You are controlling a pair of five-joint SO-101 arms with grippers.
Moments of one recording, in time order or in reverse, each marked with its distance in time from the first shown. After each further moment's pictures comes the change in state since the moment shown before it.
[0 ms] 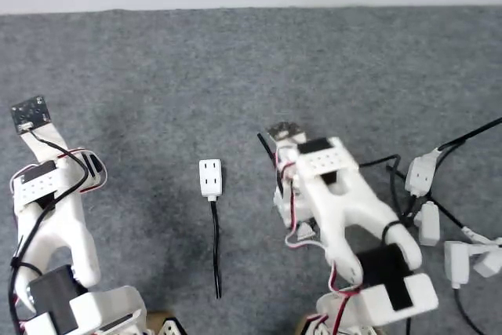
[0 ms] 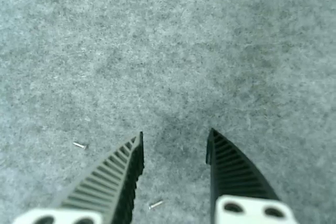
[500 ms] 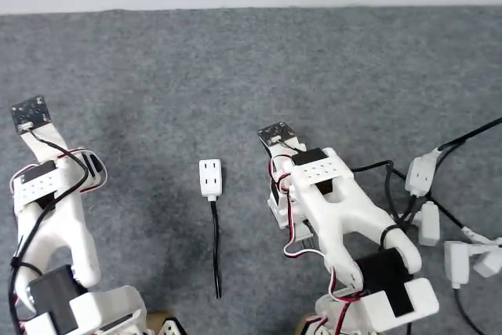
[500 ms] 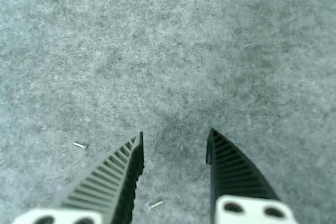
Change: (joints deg) left arm 0.0 0.0 0.0 0.0 0.0; right arm -1.1 -0.3 2.4 -6.9 0.1
